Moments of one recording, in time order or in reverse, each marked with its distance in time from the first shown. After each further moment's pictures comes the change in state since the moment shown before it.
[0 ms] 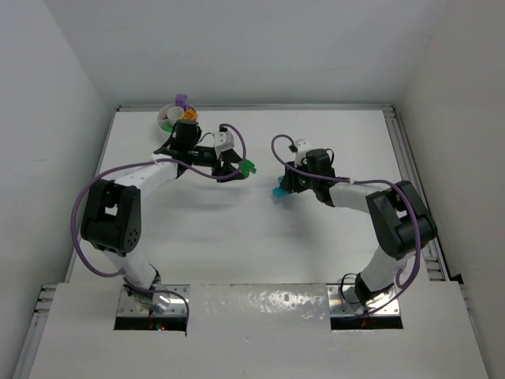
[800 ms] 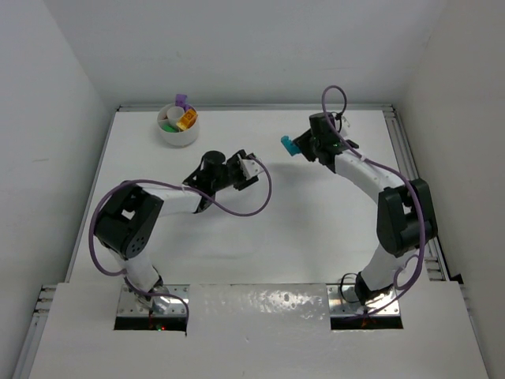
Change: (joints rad) left arm -0.275 0.020 -0.318 0.688 -0.781 0.016; right arm -0.053 0.015 0.435 -0.442 0.379 0.997
